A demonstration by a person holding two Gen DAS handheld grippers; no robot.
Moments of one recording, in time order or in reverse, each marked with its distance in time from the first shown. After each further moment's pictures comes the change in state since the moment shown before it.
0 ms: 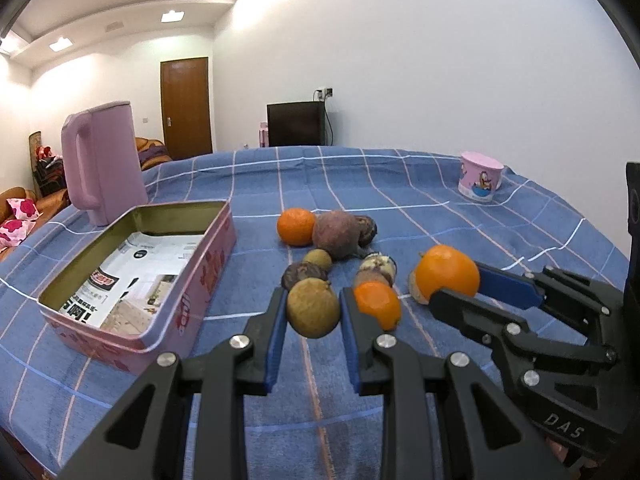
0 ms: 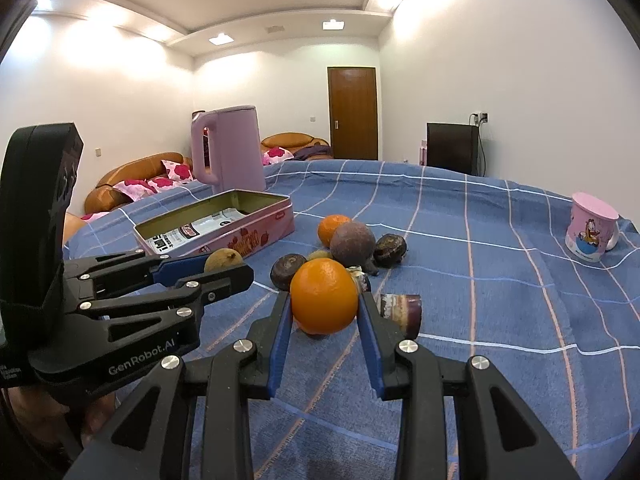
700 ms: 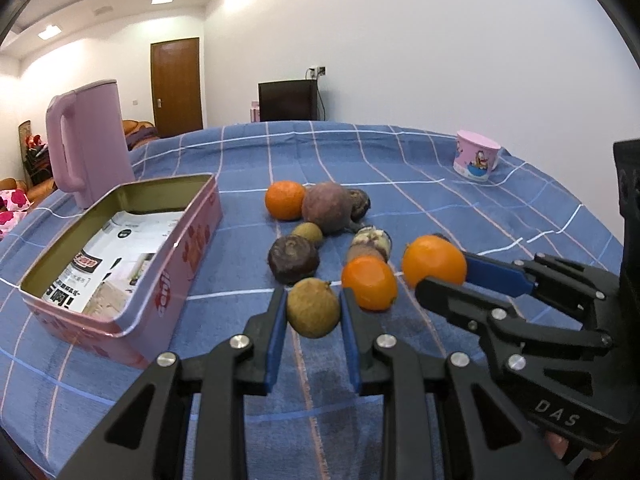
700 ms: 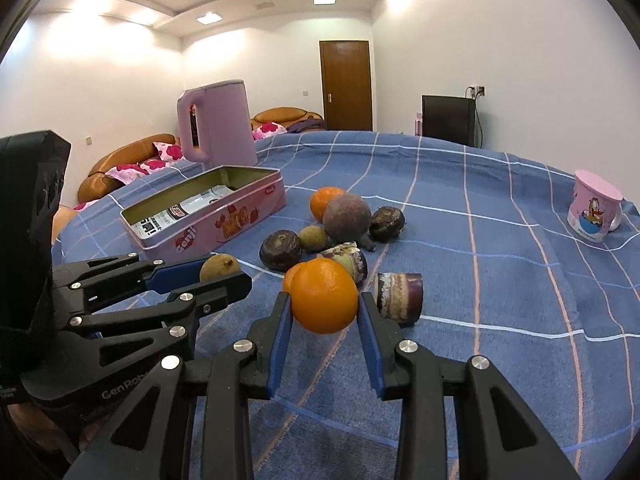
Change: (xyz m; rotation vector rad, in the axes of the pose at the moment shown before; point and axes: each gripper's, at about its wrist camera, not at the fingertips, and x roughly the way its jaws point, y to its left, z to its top) left arm 0.014 -0.001 -0.004 -0.003 0.085 -0.033; right arm 0.016 -0.003 0.000 0.027 0.104 -0.015
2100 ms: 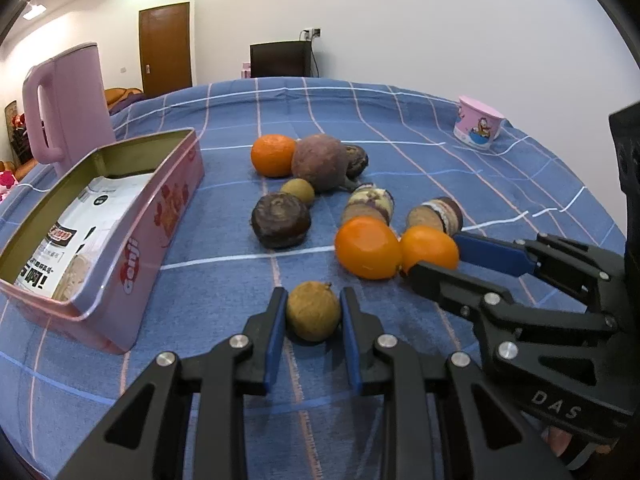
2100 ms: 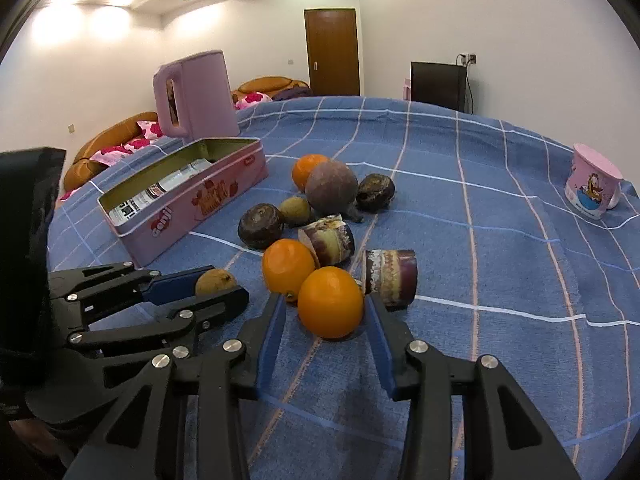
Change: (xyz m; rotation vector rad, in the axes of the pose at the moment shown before) left arm 0.023 0.000 -0.005 -0.015 0.158 -0.040; right arm 0.025 -0.007 0.005 0.033 0.160 -0.044
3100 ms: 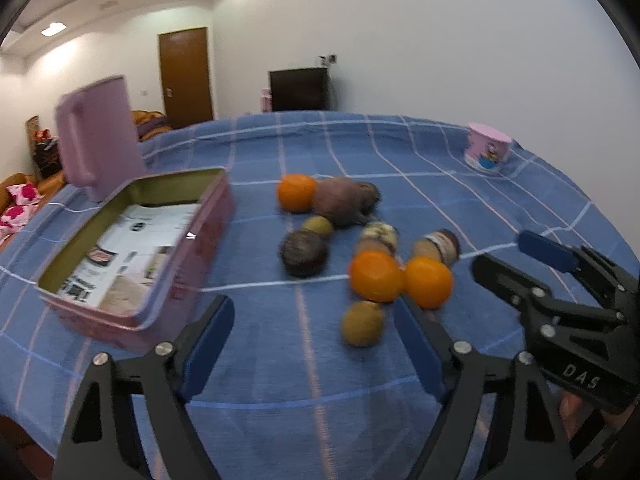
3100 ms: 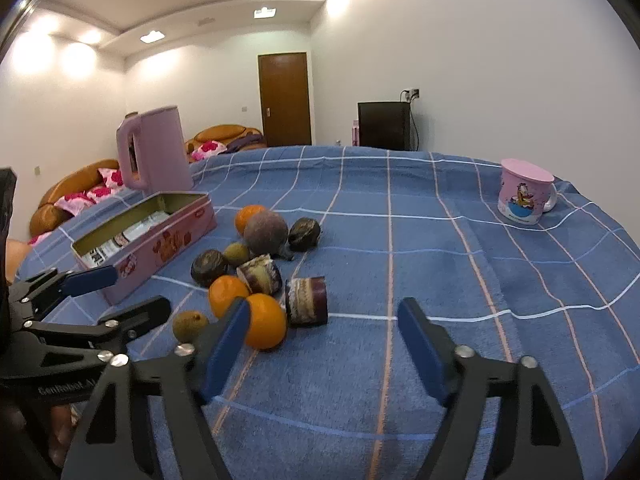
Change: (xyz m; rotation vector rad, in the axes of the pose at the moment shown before) left arm -0.028 -0.002 0.004 0.015 -0.087 0.067; right arm -0.044 -0.022 -0.013 0.076 -0.189 -0.143
